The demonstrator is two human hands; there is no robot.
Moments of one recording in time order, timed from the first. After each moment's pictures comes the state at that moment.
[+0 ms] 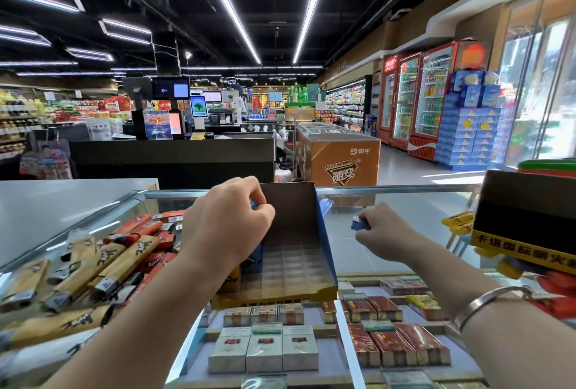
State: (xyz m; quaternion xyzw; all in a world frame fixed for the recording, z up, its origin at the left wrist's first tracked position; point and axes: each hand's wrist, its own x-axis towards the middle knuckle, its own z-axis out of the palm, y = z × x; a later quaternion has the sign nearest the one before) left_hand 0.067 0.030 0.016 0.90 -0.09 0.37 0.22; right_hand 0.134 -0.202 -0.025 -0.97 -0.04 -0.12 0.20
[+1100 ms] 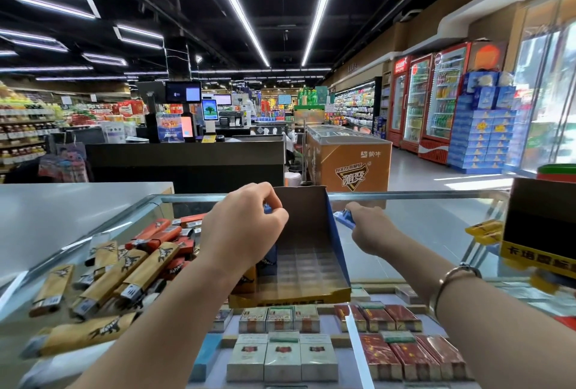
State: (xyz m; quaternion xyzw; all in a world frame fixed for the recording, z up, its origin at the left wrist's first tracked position) left_hand 0.081 0.042 0.015 0.90 -0.09 0.34 0.25; right_hand 0.174 -0.161 -0.028 -0.98 -0.04 -0.16 0.12
